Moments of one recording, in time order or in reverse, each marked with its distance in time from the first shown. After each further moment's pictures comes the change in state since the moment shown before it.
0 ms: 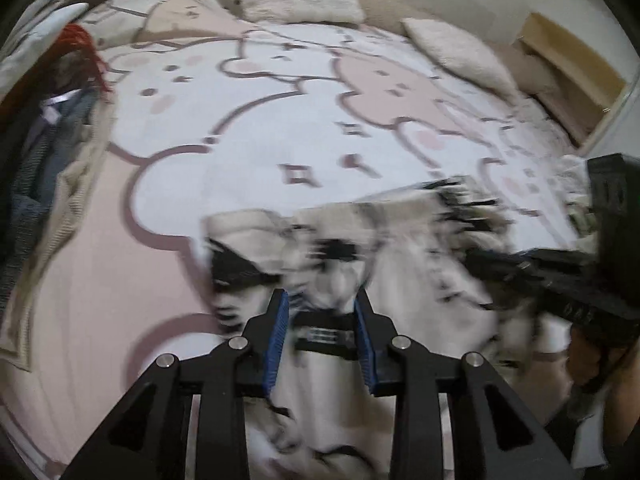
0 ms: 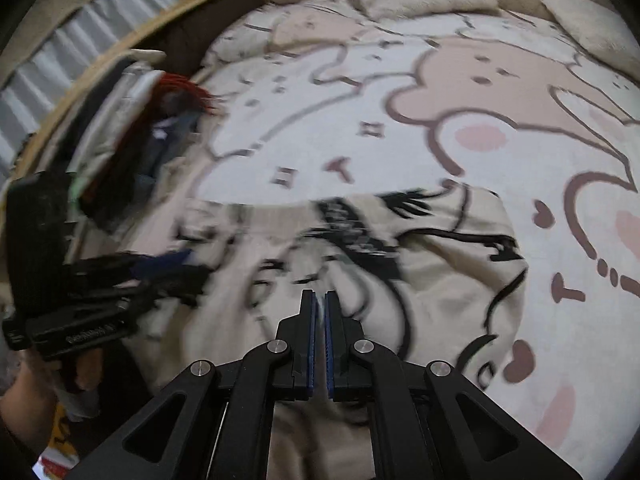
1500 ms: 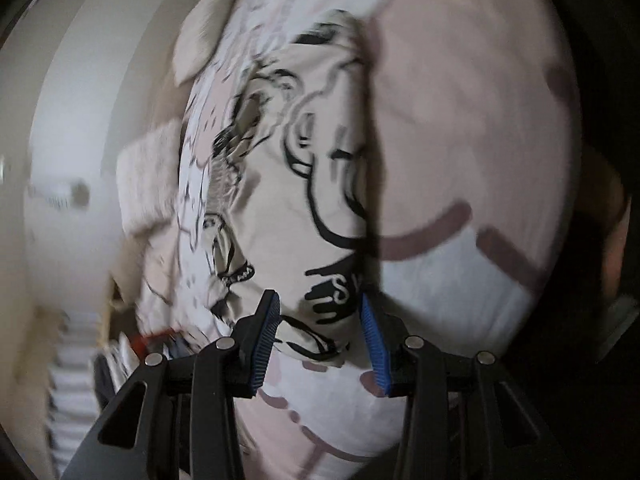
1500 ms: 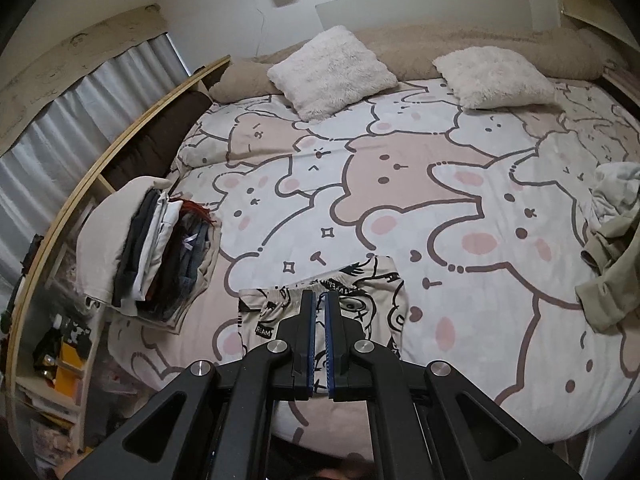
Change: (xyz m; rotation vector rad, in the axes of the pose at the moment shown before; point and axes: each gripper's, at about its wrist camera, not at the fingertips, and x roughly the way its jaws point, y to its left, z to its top) left arm -0.013 -0.120 -0.159 1.404 -0.054 0.575; right arm -0.214 0.087 0.005 0.193 -0.251 -0.177
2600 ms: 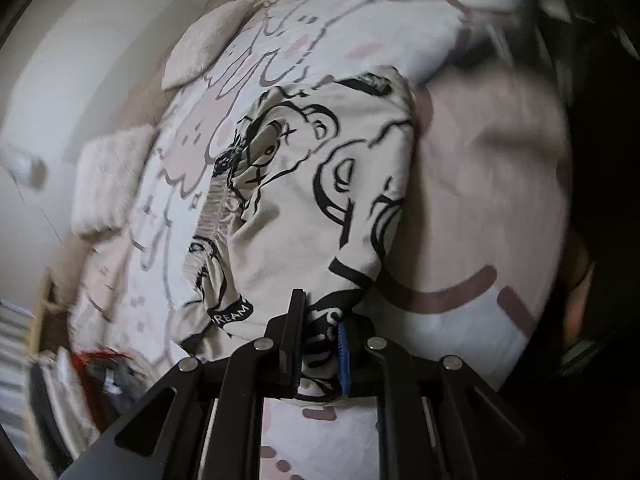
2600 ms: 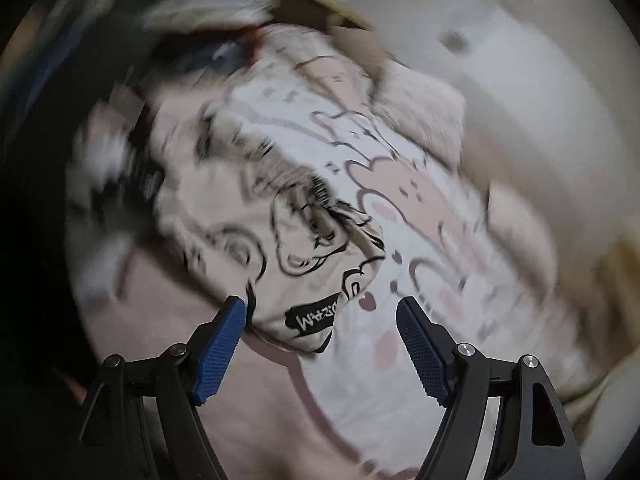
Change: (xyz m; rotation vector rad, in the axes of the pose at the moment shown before) left arm 0.009 0.069 -0.006 -0.293 -0.173 -0.327; right arm 0.114 0.008 -0.170 -1.013 -0.093 -0.335
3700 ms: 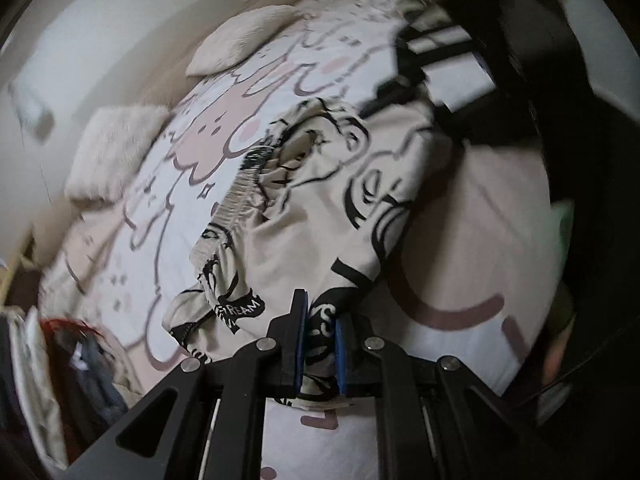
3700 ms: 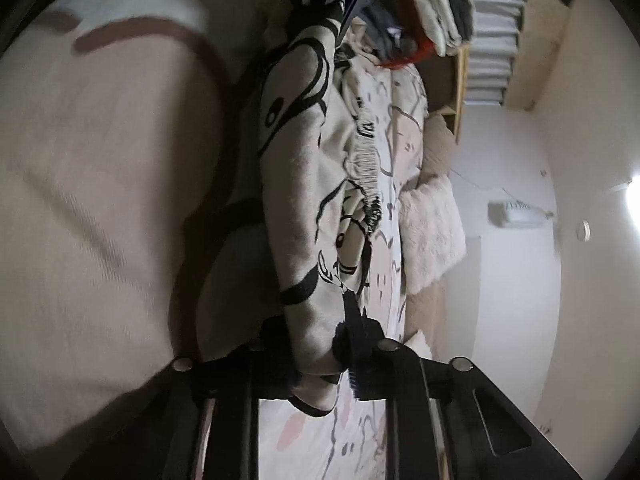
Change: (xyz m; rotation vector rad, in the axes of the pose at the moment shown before) left arm -0.001 -0.003 -0.011 -0.063 -0.072 0.042; right arm 0.077 0.027 -0.025 -0.749 -0.118 -0.247
